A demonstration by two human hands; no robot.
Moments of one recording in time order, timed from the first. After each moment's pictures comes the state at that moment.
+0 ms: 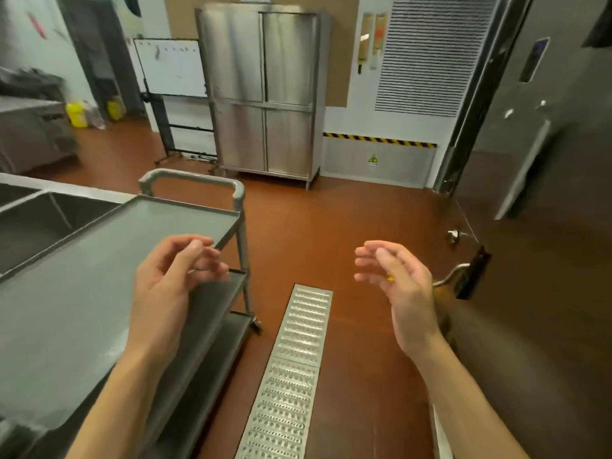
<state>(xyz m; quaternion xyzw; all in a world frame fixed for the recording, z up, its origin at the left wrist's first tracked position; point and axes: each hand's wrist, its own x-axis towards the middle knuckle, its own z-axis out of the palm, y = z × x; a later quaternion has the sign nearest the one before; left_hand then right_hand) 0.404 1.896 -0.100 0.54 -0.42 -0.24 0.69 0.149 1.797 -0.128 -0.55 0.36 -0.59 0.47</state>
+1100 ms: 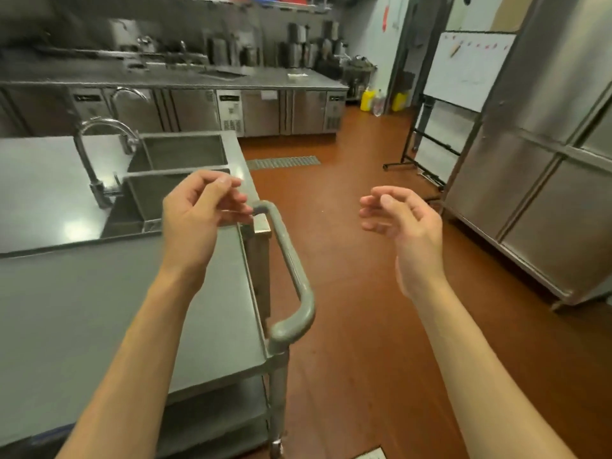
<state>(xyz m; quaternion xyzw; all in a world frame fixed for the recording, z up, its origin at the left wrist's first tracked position) 0.666 1.232 -0.080 0.65 -0.15 0.13 0.73 0.597 0.998 -0.091 -0.66 0.03 -0.30 0.69</state>
